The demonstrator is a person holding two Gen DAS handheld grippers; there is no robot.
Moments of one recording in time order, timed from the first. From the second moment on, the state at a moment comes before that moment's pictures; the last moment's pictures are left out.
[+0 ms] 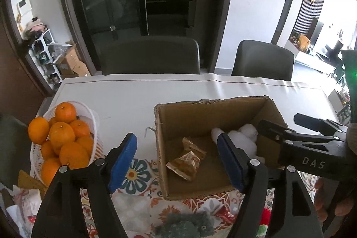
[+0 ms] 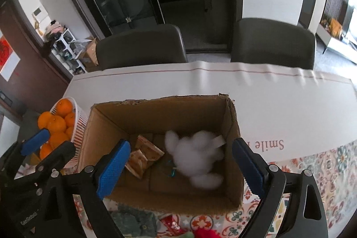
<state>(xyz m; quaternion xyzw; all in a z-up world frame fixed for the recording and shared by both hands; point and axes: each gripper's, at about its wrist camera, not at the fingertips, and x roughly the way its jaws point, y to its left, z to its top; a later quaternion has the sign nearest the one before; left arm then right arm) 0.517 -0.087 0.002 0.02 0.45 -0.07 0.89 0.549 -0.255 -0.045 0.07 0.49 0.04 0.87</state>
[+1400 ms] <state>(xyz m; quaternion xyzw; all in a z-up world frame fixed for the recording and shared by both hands) 0.341 -0.034 -0.018 0.03 0.47 -0.07 0.88 0.362 -0.189 -0.044 0.02 0.46 0.05 0.89</state>
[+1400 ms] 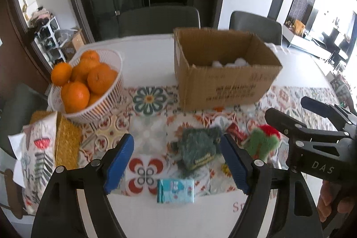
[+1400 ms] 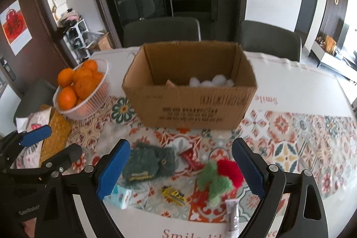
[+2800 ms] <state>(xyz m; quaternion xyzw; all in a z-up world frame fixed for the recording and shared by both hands) 0.307 -0.028 -0.178 0.02 0.63 -0.08 0.77 0.342 -0.166 -0.192 -0.03 0.59 0.11 0.80</state>
